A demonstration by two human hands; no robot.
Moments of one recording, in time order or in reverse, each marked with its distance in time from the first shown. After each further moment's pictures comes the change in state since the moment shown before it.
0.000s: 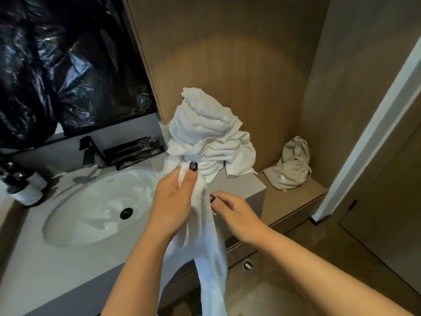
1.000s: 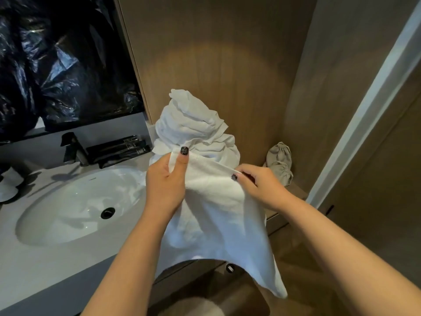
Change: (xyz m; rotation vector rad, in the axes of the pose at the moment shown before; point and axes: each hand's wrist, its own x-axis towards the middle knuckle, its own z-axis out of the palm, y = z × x) left_hand 0.011 0.005 0.024 0.074 0.146 0.086; right_hand 0.003 -0.011 -0.110 -0.585 0.111 -0.204
